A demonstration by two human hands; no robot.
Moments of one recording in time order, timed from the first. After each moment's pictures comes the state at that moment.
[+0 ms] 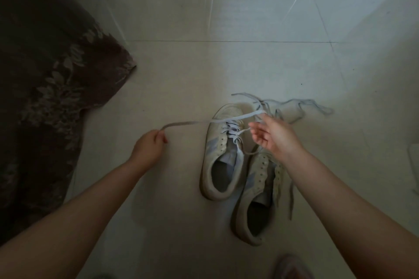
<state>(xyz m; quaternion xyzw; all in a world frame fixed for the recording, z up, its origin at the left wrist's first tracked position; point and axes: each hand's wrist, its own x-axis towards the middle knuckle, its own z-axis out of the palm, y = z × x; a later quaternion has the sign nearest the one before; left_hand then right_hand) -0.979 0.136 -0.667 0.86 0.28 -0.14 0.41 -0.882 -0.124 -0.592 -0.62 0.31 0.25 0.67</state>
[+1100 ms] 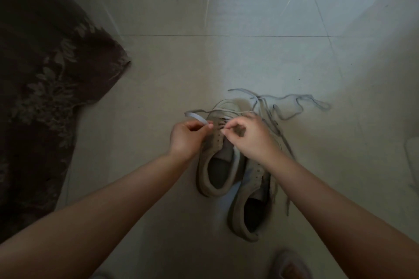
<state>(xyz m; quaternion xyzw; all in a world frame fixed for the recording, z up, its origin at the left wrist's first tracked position) -0.948 0.042 -0.630 0.64 0.31 -0.05 0.70 -0.906 -0.105 -0.606 -0.92 -0.13 0.14 0.34</state>
